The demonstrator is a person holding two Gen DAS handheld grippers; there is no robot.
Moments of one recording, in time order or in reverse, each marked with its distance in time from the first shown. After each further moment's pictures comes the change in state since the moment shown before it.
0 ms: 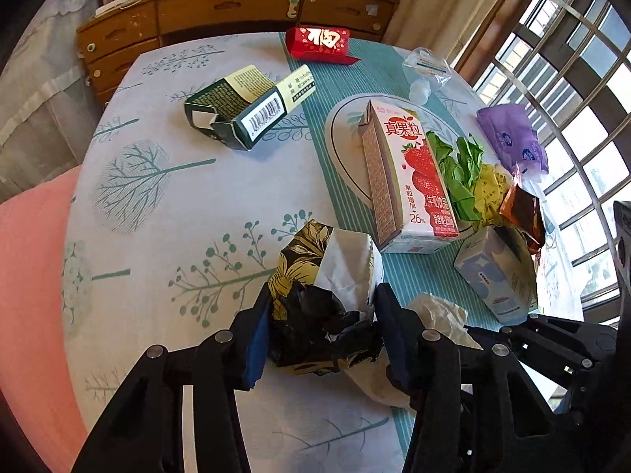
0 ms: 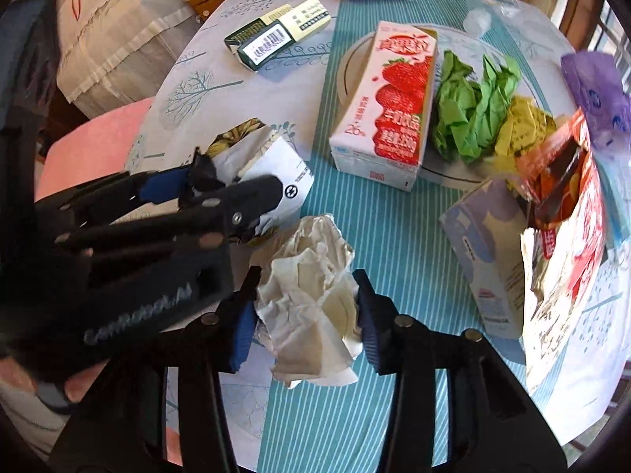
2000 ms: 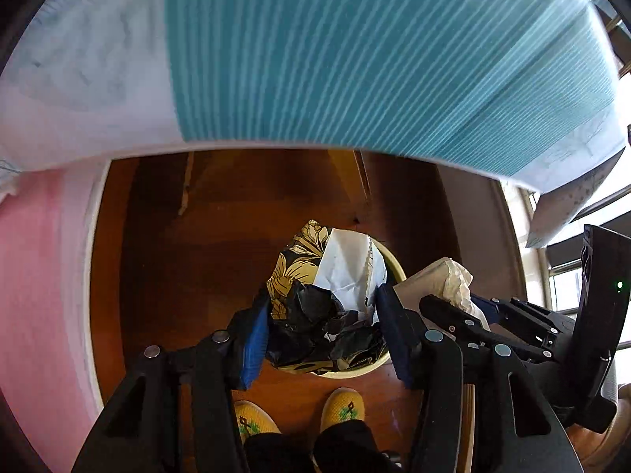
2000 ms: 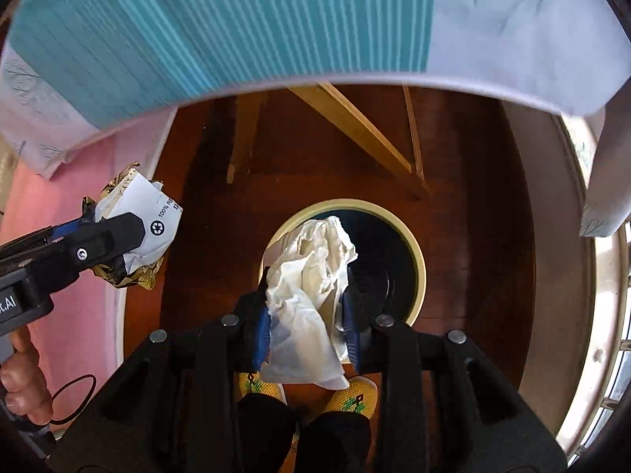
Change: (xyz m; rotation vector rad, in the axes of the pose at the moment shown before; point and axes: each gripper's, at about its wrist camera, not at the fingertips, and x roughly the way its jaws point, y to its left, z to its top) left arm 0.099 -0.110 -0.420 -0.114 0.108 -0.006; right arm 0.108 -0.167 -0.403 0.105 -0.030 -0.013
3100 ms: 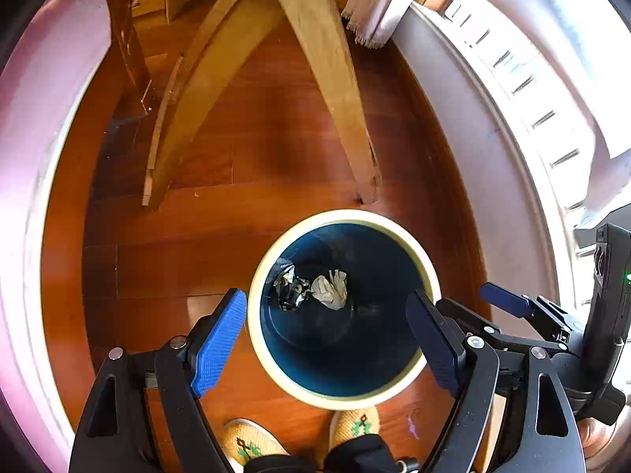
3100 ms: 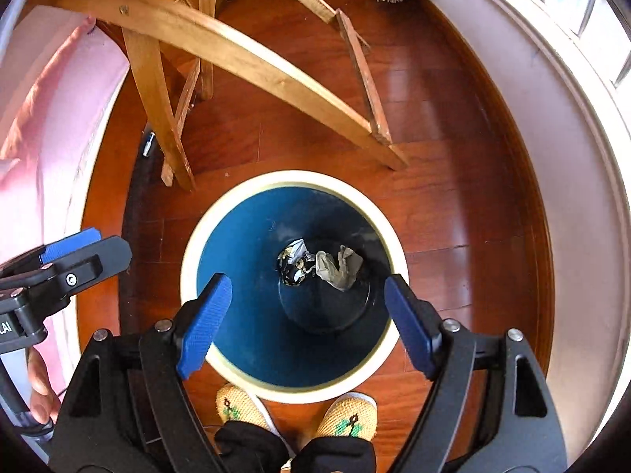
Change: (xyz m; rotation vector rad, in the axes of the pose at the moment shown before) left arm 0.100 -0.002 -0.004 0.028 0.033 -0.017; right arm 0.063 -0.064 -0.013 0.134 -0.017 -0.039
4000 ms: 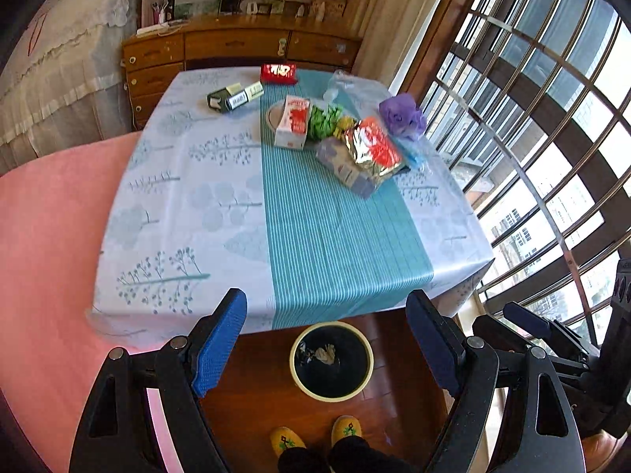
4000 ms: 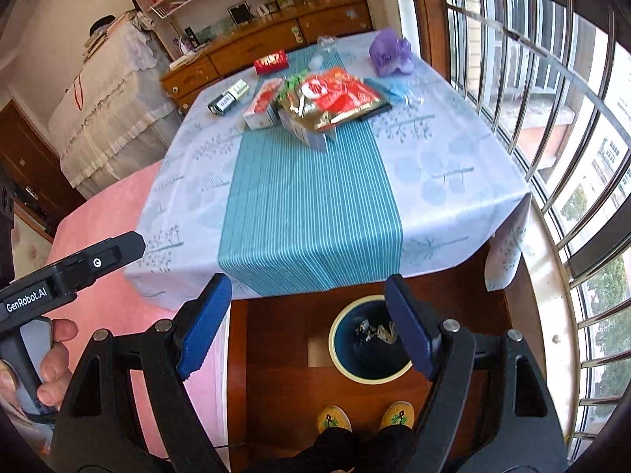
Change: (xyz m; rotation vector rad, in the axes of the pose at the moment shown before) left arm -0.465 -0.046 0.098 0.071 -0.296 0.011; right arm -0.426 0.155 0.082 -0.001 -0.348 0.067
